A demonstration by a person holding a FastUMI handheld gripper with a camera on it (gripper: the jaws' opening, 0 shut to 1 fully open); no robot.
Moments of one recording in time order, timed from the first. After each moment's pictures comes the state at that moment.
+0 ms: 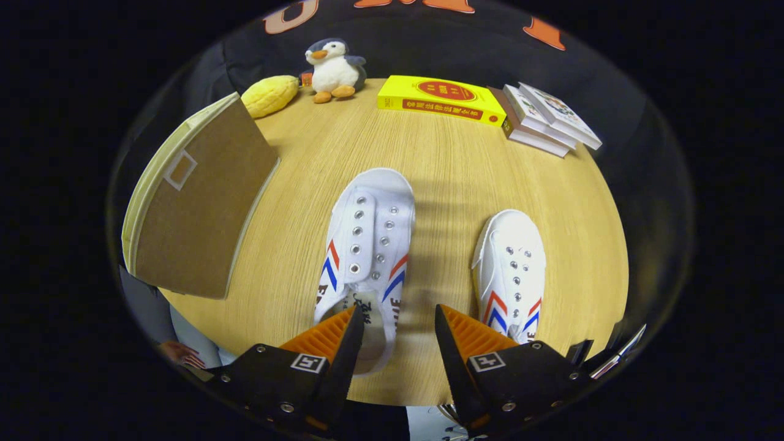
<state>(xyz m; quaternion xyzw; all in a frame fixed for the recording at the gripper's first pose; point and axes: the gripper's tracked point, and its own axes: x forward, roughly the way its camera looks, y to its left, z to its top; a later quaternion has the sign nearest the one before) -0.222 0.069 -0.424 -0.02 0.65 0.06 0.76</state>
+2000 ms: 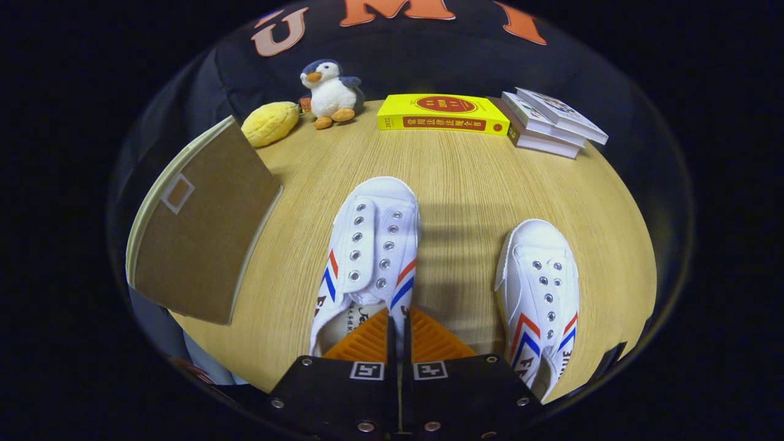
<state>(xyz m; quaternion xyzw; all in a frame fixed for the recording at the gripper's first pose) -0.197 0.079 -0.447 0.01 0.57 0.08 0.82</state>
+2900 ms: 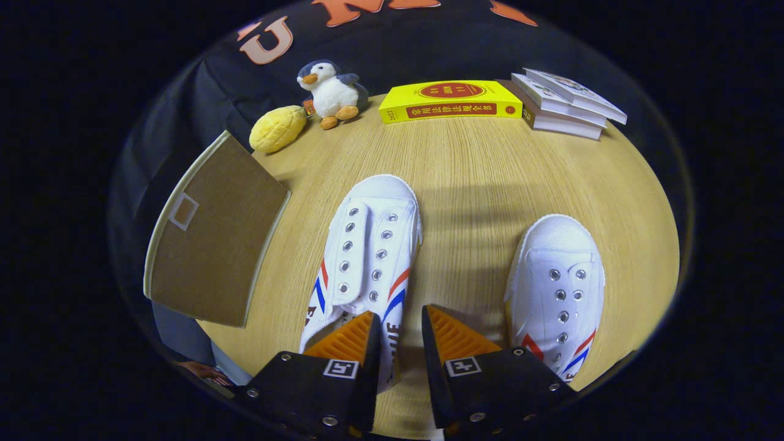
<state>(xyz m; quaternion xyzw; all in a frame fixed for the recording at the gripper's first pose) -0.190 0.081 -0.460 0.13 0.60 0.12 0.78</state>
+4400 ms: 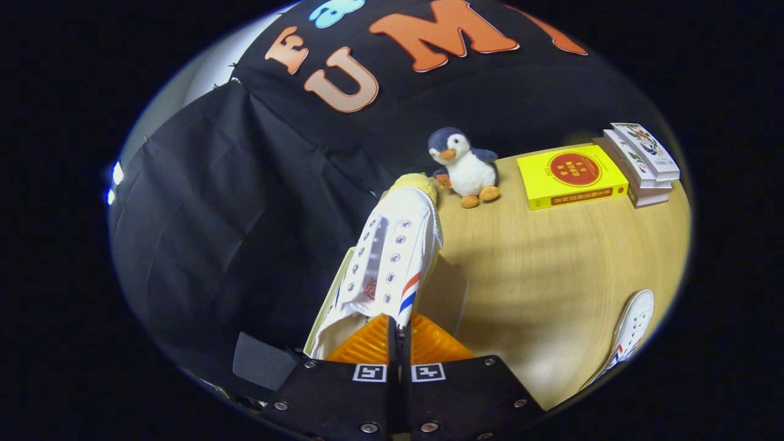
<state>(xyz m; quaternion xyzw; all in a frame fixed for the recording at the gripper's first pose) -0.090 0.280 -0.249 0.24 0.50 0.25 0.79</state>
